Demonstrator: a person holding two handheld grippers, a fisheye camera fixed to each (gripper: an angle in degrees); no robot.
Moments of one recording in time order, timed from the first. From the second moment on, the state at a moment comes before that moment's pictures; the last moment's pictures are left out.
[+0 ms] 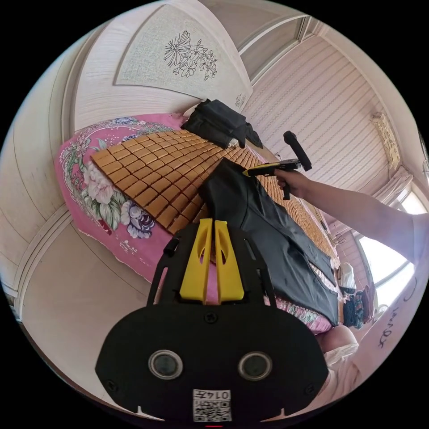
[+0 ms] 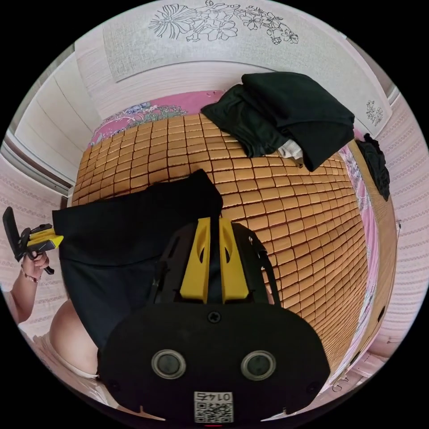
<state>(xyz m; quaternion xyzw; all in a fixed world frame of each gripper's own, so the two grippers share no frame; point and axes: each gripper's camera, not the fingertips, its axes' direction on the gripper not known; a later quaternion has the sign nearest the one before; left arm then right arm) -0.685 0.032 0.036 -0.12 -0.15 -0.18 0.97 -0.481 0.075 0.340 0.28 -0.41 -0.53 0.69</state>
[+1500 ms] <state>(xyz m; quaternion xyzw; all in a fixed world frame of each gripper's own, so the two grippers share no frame) -0.470 0.012 0.161 -0.24 0.01 -0.18 0.95 0.473 0.129 0.689 -0.12 -0.55 0.06 0.83</state>
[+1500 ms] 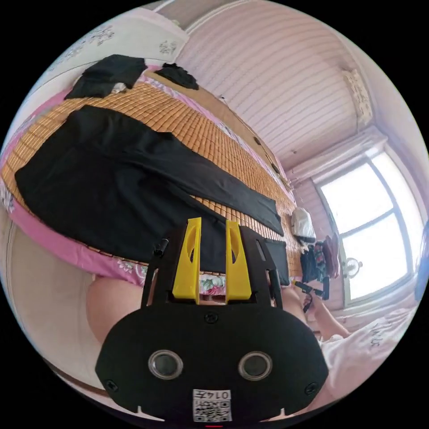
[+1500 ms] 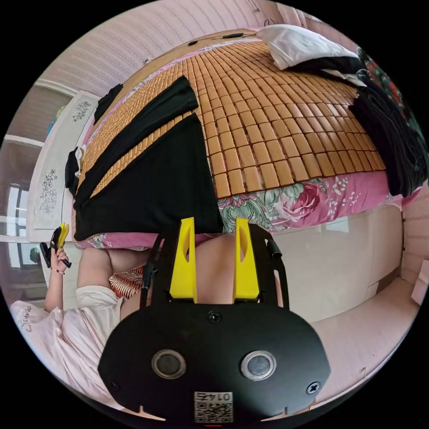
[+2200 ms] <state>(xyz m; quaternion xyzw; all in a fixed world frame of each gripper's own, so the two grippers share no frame) -0.638 0.004 0.123 -0.20 -0.21 -0.35 0.89 0.642 0.046 0.531 -0.07 -0.57 0.09 0.81</state>
